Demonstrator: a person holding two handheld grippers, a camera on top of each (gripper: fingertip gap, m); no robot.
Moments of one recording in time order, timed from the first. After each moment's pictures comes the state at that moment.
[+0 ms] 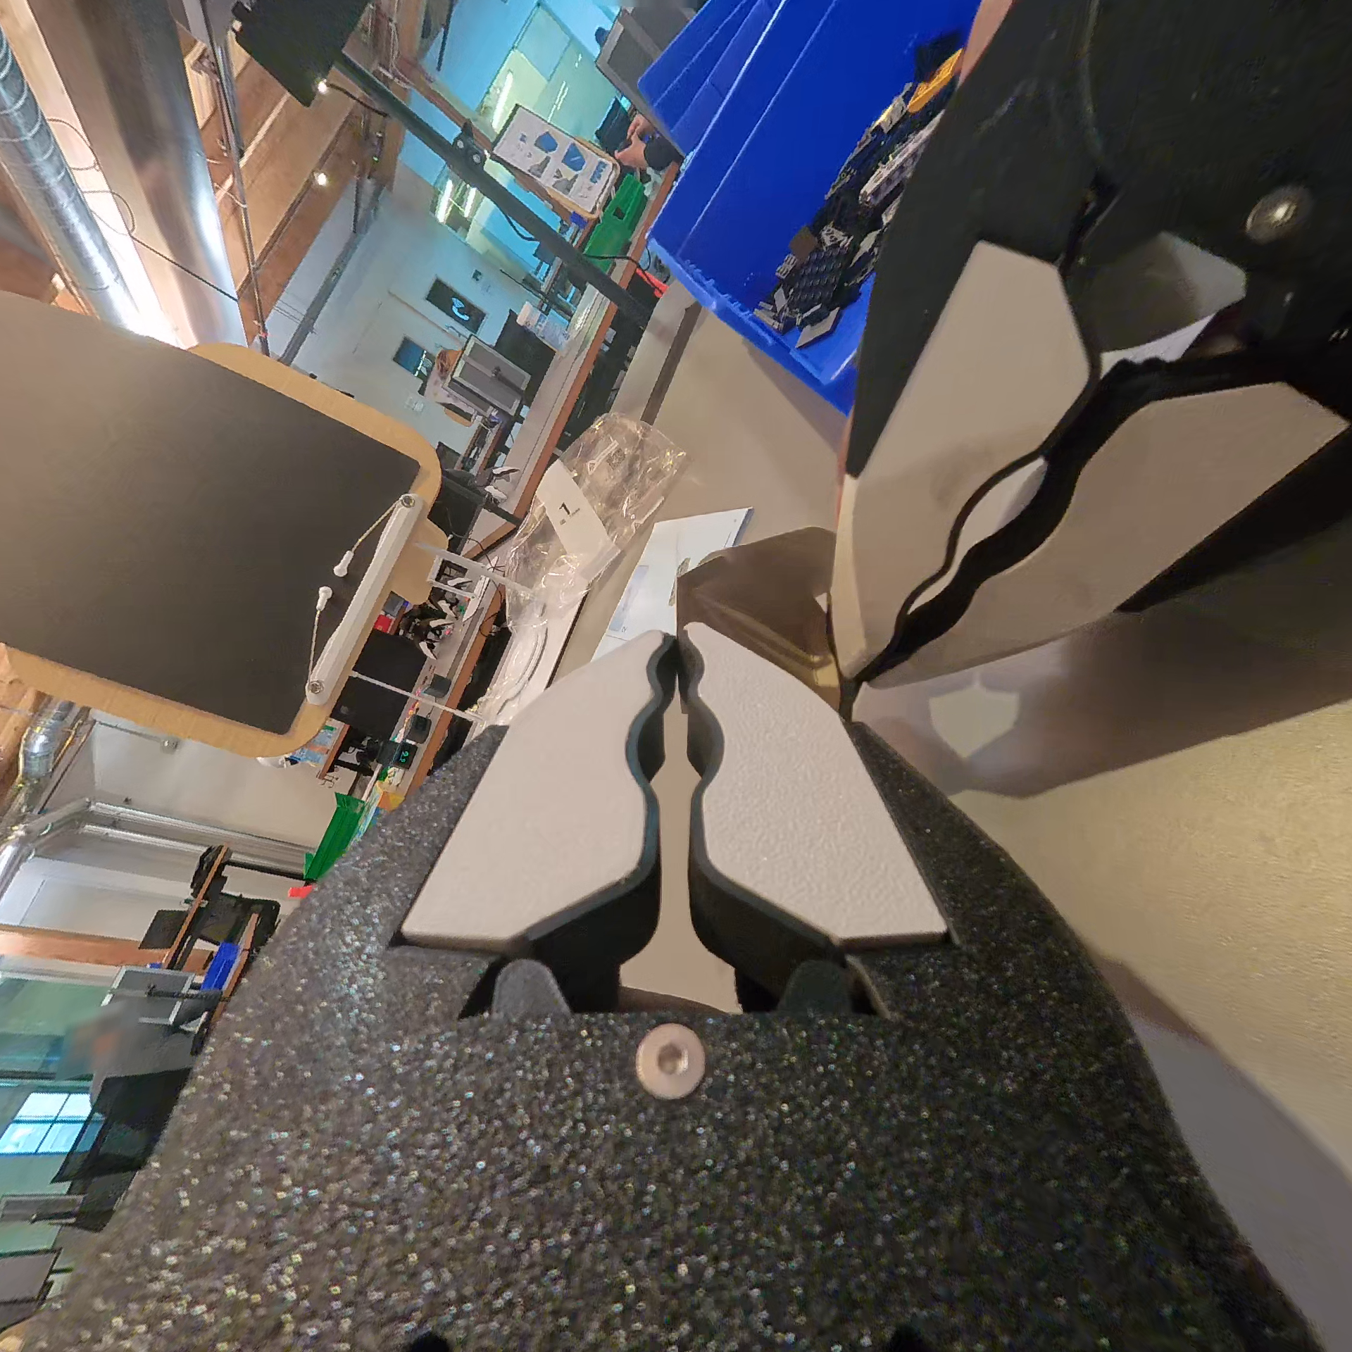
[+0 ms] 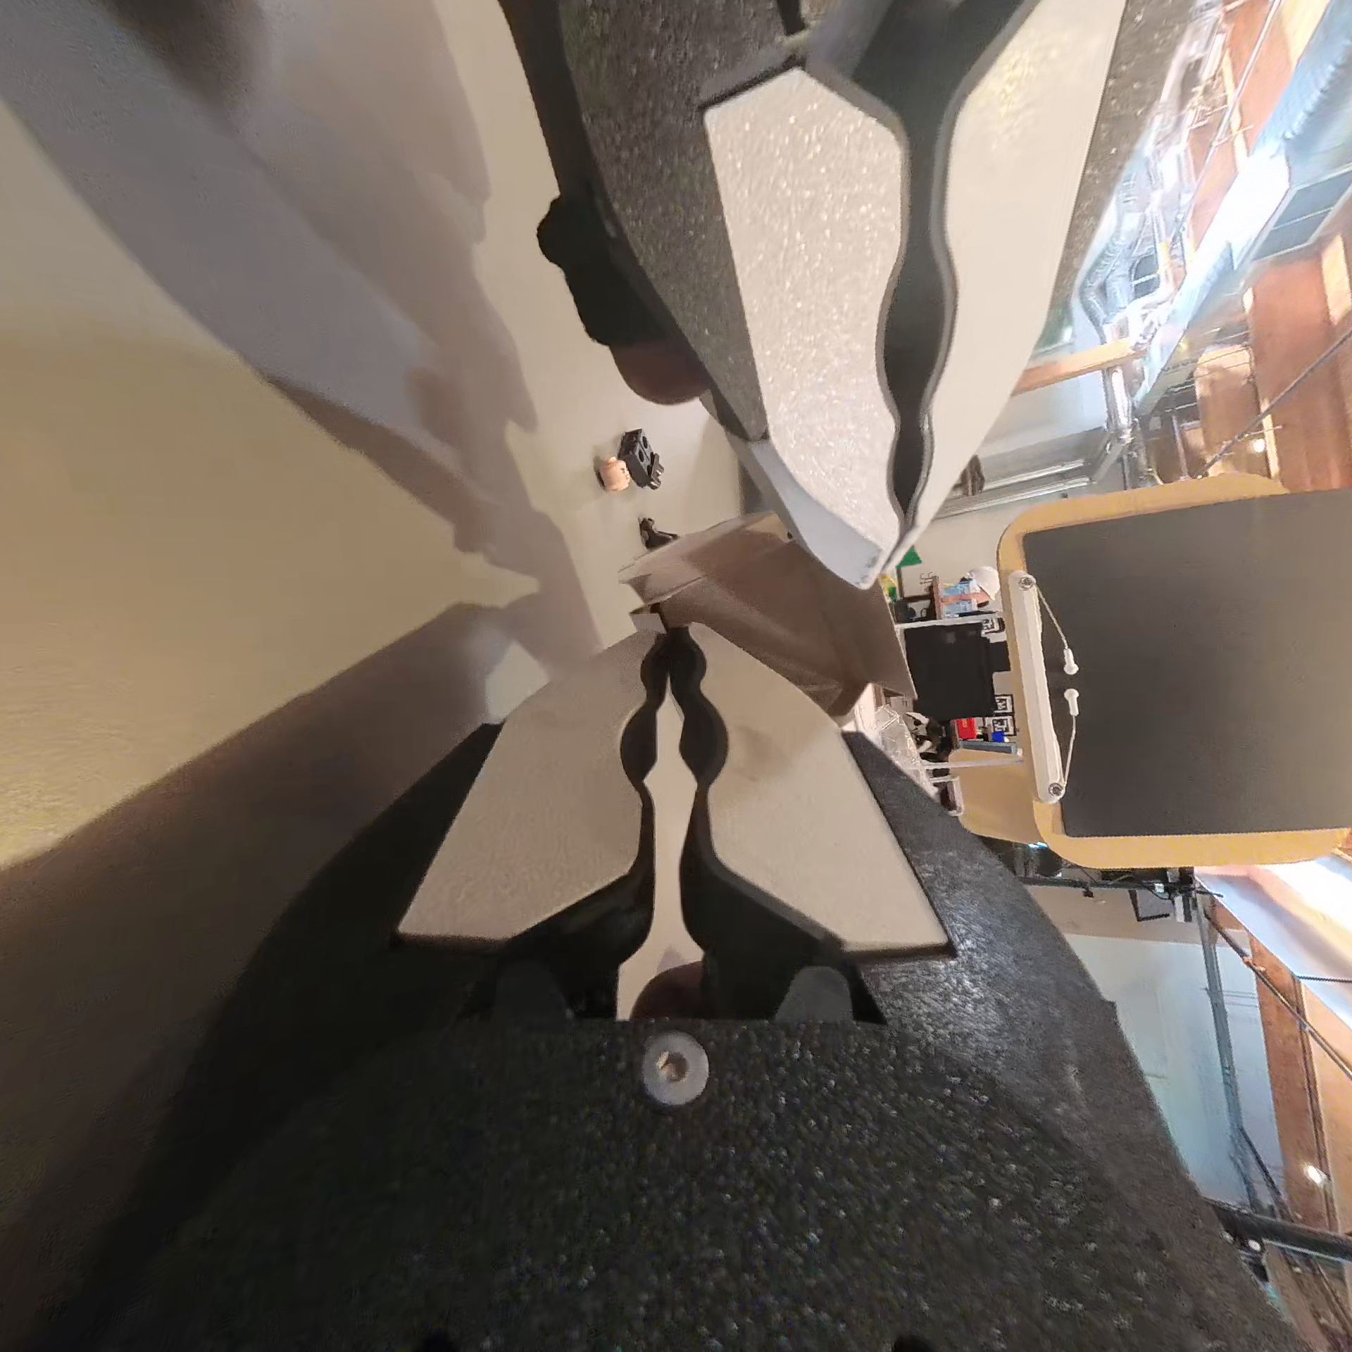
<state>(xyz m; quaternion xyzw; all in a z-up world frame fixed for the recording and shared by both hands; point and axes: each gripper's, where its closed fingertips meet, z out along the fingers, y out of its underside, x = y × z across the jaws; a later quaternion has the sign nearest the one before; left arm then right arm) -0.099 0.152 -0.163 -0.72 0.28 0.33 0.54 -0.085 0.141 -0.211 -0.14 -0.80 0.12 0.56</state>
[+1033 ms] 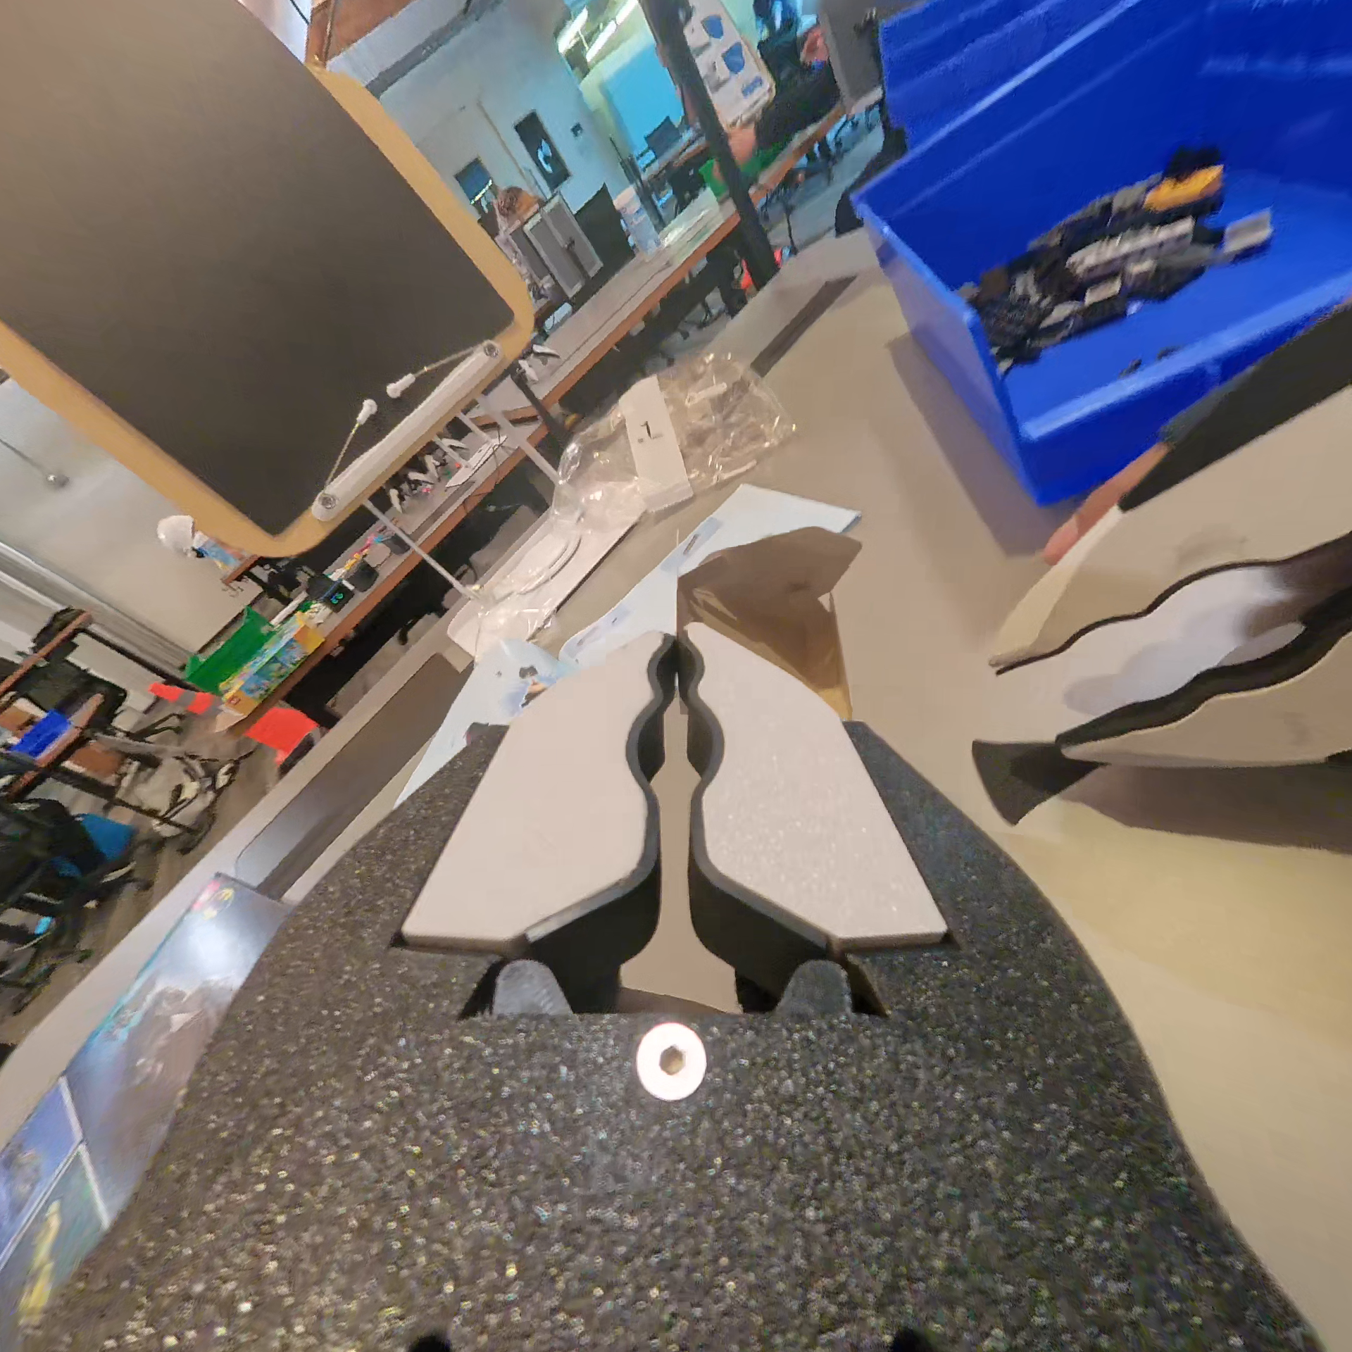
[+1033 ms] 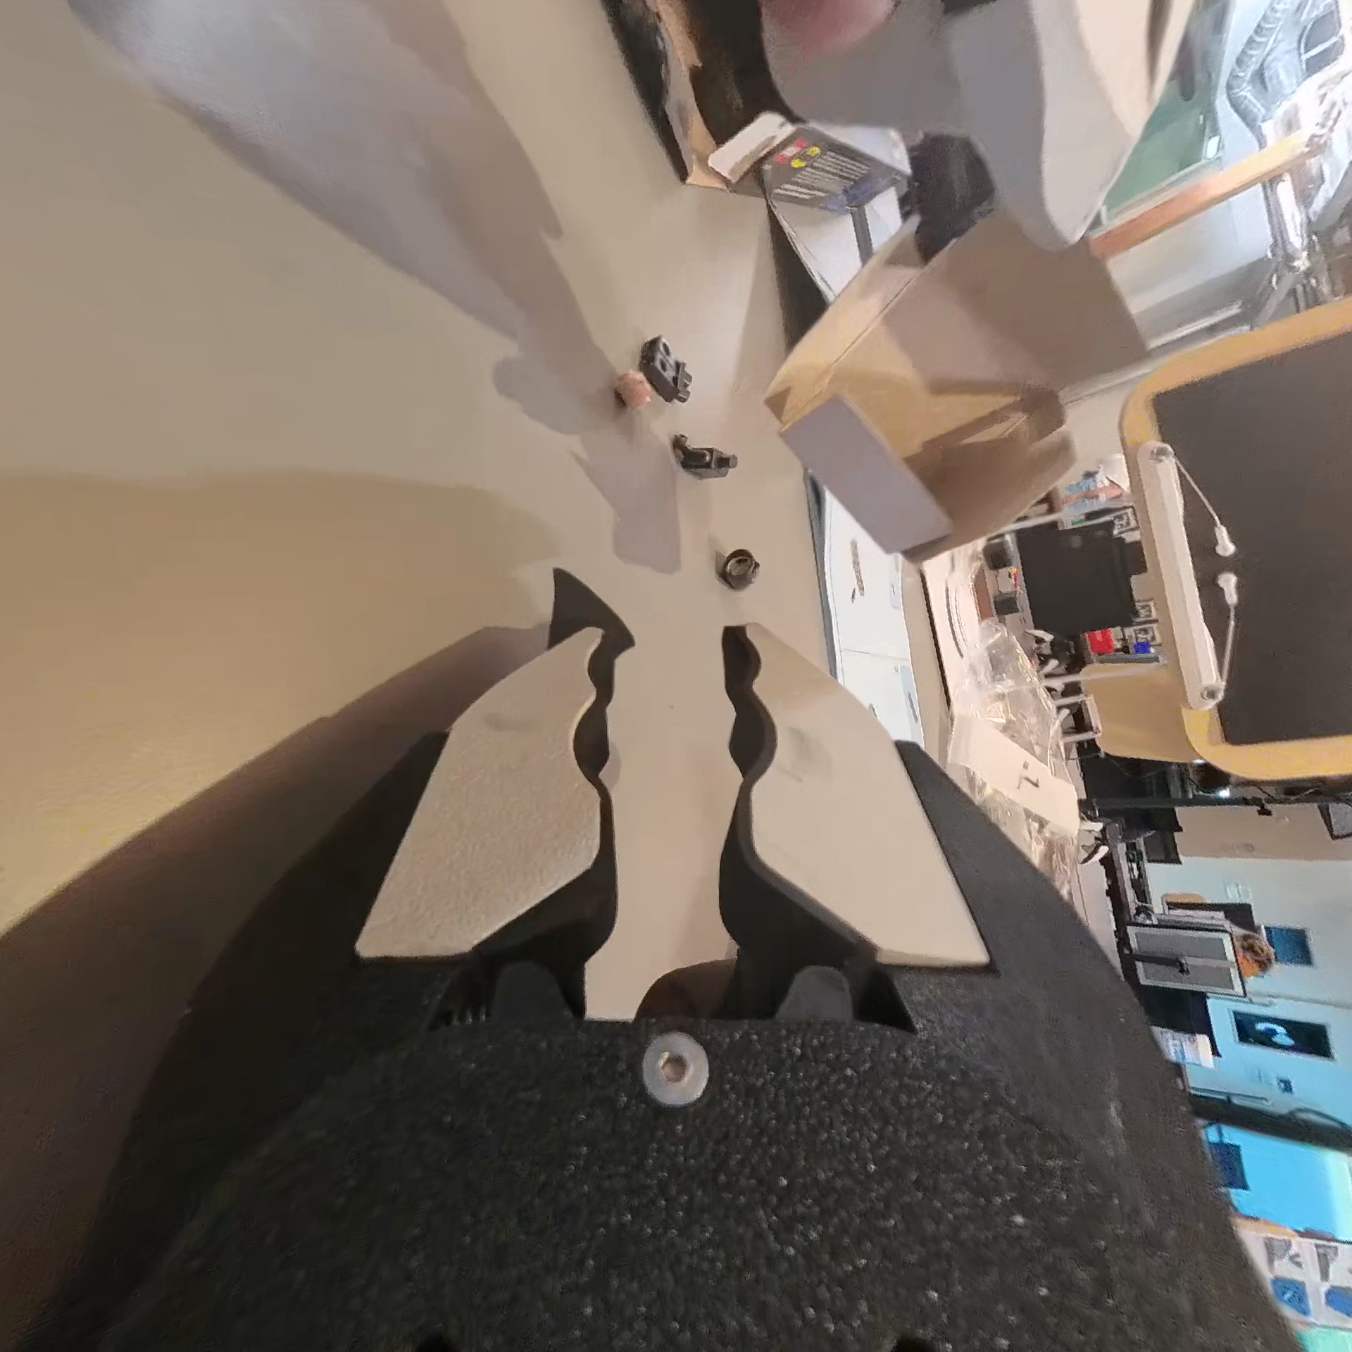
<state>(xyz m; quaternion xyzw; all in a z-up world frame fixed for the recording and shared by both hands) -0.145 0.139 -0.133 -0.76 0.10 0.27 0.58 -0.078 0.162 -0.227 -0.23 -0.81 0.15 0.51</state>
